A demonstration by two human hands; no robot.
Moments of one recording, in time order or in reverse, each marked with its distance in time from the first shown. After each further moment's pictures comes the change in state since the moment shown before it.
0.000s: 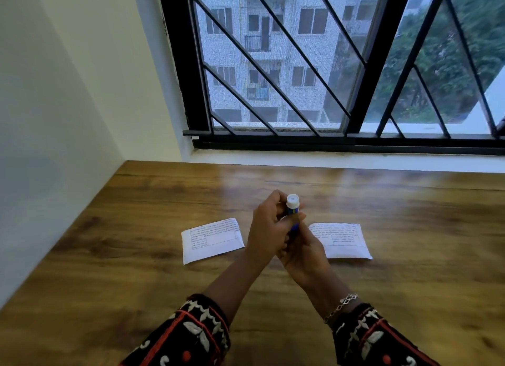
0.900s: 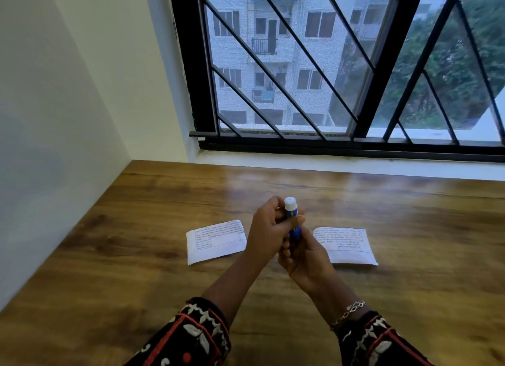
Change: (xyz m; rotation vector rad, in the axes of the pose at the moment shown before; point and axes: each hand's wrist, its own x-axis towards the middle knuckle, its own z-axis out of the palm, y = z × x) left_hand 0.001 -0.008 -0.008 -0.137 -0.037 -0.047; right_hand -0.003 -0.001 0.002 -0.032 -0.011 0.076
